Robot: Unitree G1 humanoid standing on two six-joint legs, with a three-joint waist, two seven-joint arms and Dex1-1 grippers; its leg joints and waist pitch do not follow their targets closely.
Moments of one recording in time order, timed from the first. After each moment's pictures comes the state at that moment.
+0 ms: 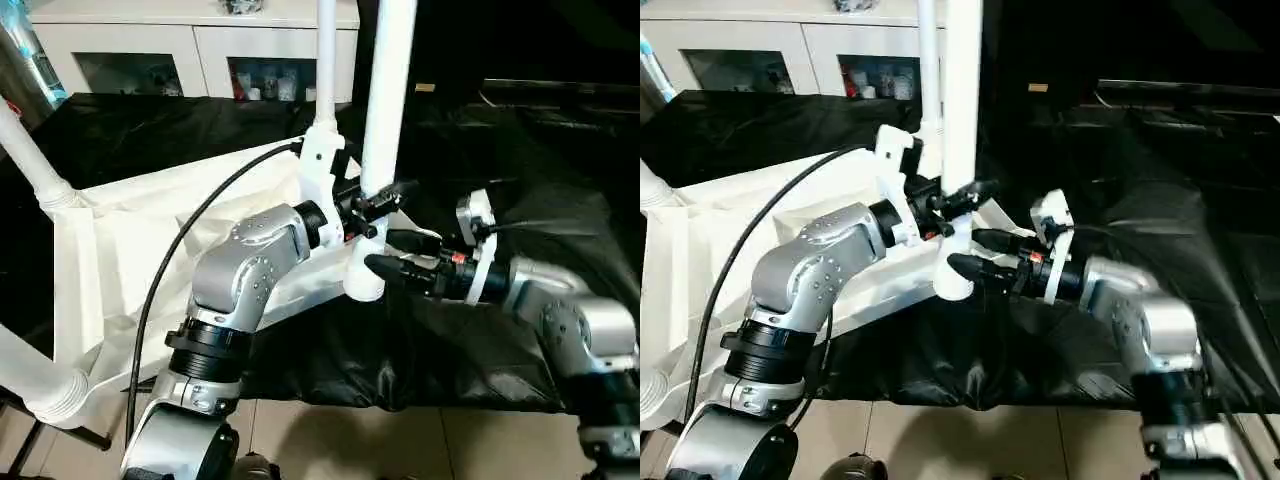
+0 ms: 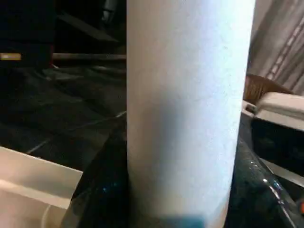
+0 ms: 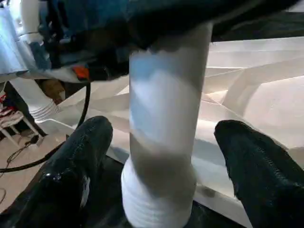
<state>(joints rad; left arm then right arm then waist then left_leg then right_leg) -0.66 -0.01 -0.10 0.12 -0.38 0.61 -0.56 -0.46 -0.42 0.03 0.16 0.50 0.58 1.03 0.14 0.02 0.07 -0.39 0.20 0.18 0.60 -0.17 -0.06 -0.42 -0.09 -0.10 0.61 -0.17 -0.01</state>
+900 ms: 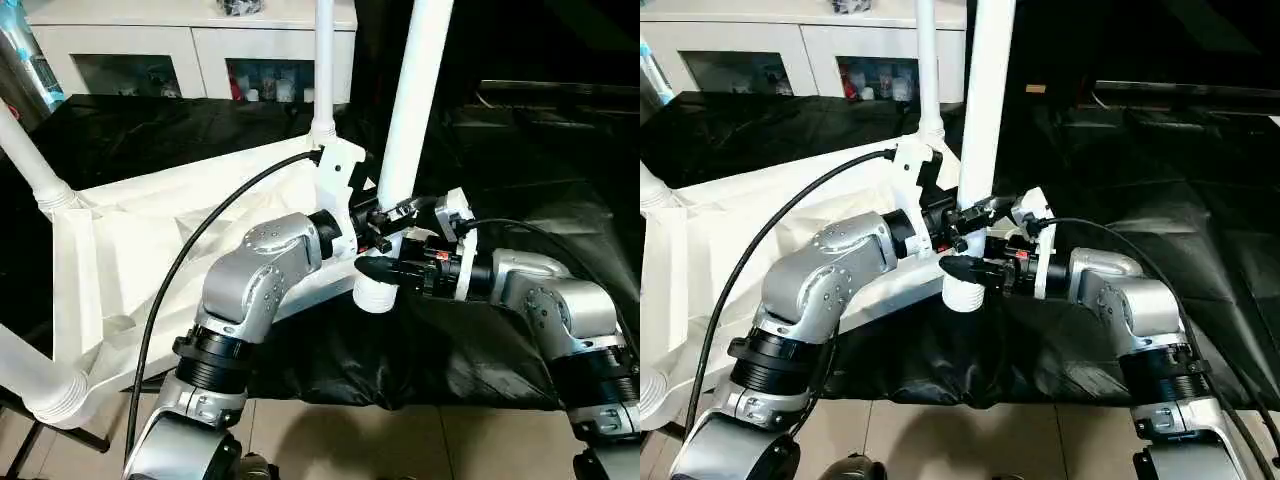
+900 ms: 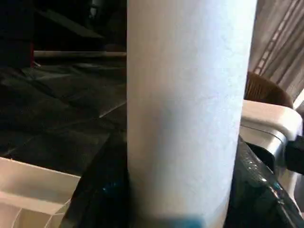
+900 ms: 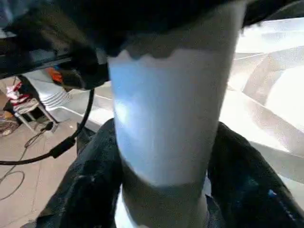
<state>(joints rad) -0.64 -0.03 -0.12 0.08 -0.38 0.63 -0.56 -0.51 -0.41 0.09 0.24 0.47 0.59 1.09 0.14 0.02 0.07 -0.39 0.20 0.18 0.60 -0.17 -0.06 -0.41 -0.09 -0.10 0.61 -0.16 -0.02</state>
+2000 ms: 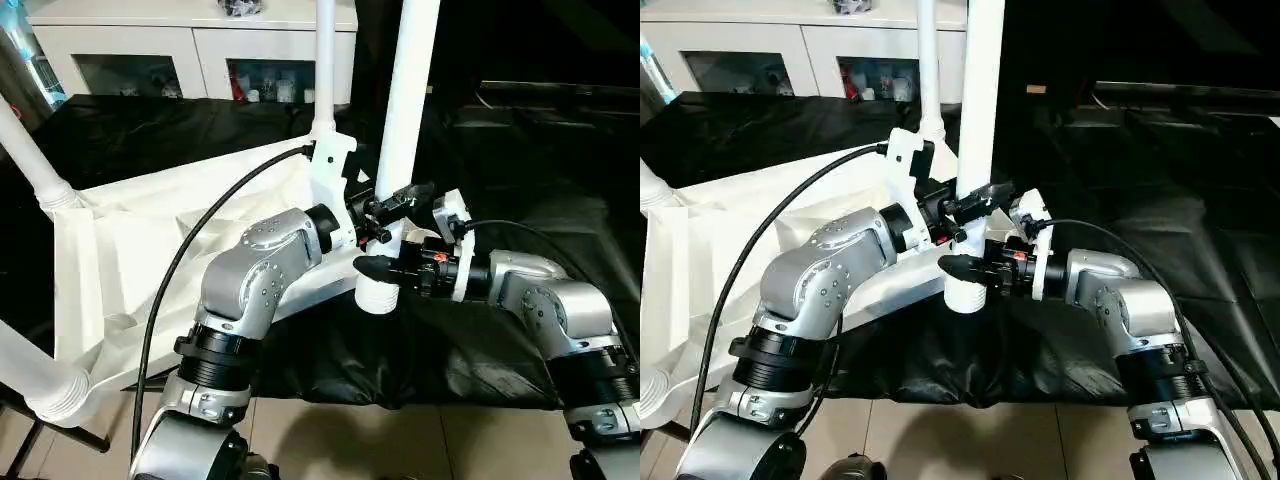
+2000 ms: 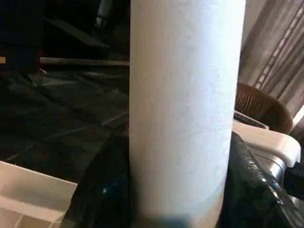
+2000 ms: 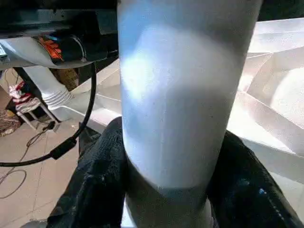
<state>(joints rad) -0.65 -0.05 -0.08 0.08 -0.40 0.63 -0.54 -0.51 -0.40 0.09 0.25 0.46 0.58 1.10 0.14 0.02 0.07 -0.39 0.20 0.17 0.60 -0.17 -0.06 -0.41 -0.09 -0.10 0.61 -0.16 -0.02</state>
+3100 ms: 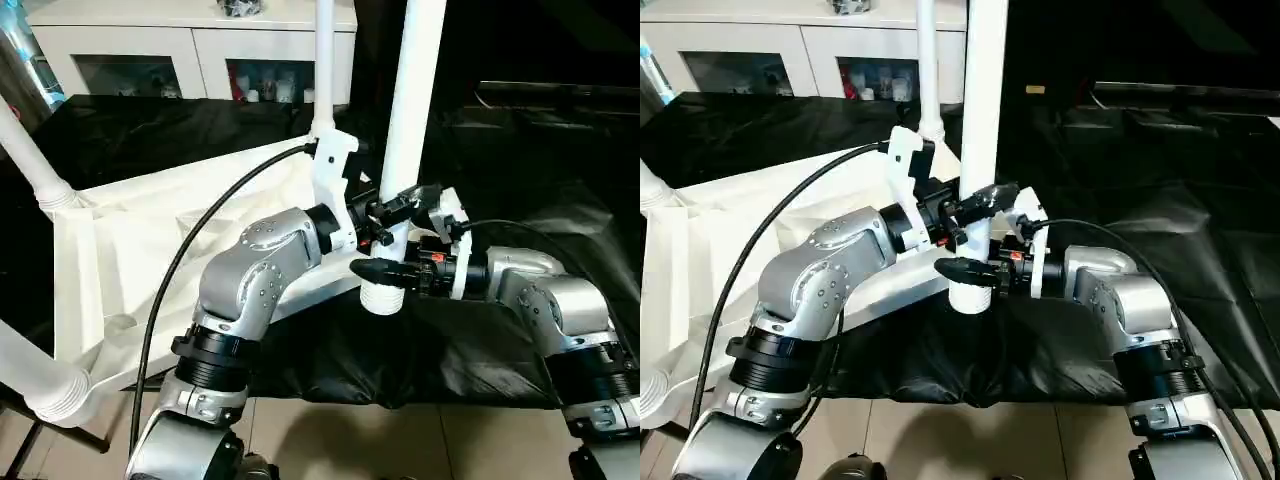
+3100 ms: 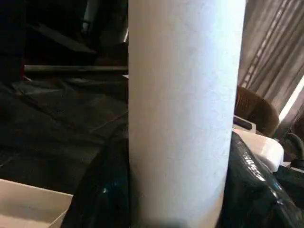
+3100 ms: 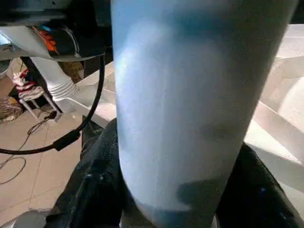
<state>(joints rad) -0.64 -0.03 -0.11 0.07 -0.42 0.60 -0.59 -0.52 -0.40 0.11 0.25 0.43 0.54 1.14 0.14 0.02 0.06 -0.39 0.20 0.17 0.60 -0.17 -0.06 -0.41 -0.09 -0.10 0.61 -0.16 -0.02</state>
